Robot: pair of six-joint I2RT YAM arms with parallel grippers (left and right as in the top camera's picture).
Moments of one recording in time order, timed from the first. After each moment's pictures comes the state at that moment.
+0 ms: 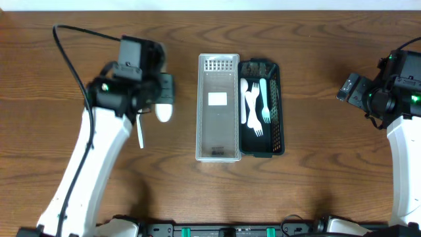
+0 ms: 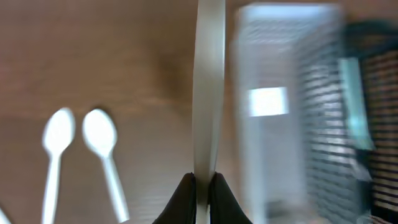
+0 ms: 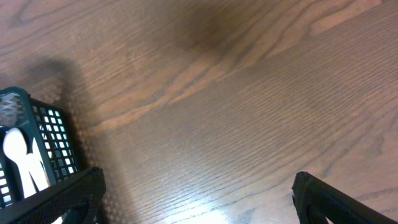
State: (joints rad) left arm -0.27 1.43 1.41 -0.96 0.04 -0.21; right arm -0.23 1.39 1.25 -0.89 0.02 0.28
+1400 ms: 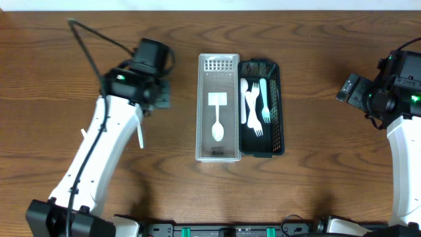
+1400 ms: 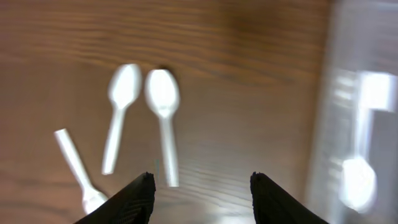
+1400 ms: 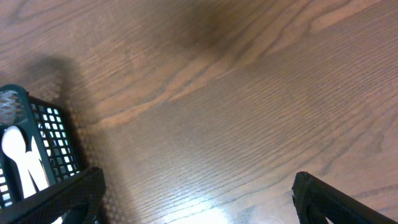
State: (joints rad) left arm -0.26 1.54 1.42 -1.09 -0.26 -0.31; right arm -0.23 1.39 1.25 -0.90 0.02 0.28
